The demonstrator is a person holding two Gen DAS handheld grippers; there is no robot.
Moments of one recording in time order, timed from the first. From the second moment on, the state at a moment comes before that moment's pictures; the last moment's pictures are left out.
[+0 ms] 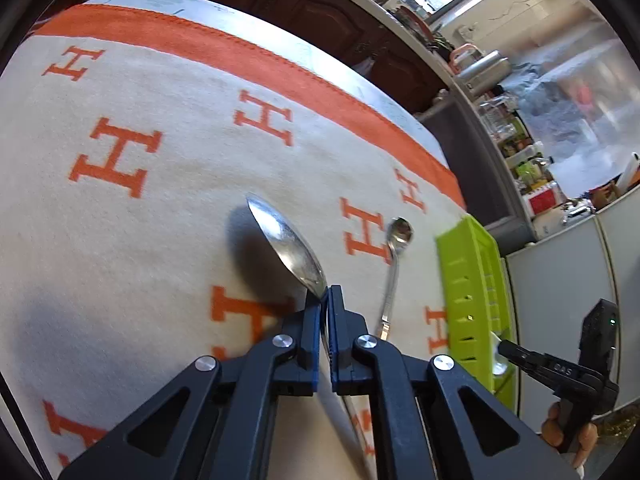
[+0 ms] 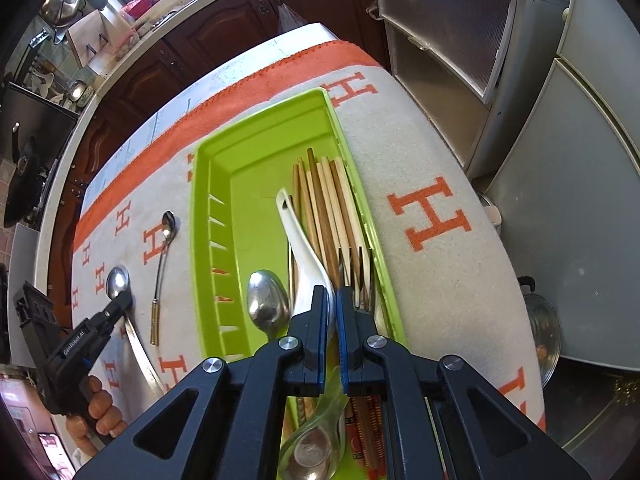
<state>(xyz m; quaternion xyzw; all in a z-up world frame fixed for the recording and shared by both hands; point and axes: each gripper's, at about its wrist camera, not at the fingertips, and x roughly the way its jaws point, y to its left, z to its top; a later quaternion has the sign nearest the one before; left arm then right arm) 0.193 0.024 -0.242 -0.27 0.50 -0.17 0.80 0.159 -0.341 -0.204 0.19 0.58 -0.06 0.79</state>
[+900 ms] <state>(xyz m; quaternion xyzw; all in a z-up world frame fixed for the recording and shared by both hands) 0.170 -0.129 -0.128 -0.13 0.49 -0.35 0.79 0.089 -0.375 -0.148 0.26 0.51 -0.05 0.82</state>
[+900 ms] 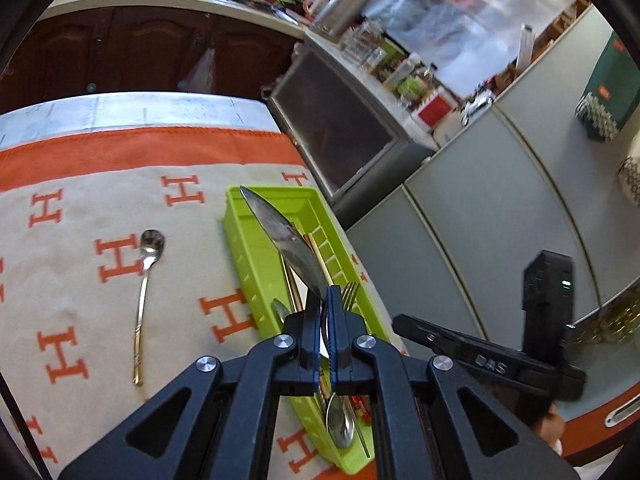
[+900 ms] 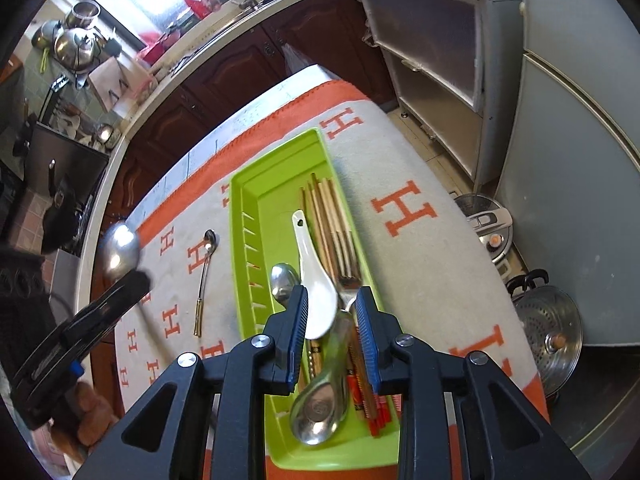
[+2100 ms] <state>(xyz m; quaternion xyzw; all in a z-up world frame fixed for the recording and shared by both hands) 0.144 -0.033 -0.118 -0.05 0.53 -0.18 0.83 0.083 -0.350 -0.133 0.24 0.52 -0.02 0.82</state>
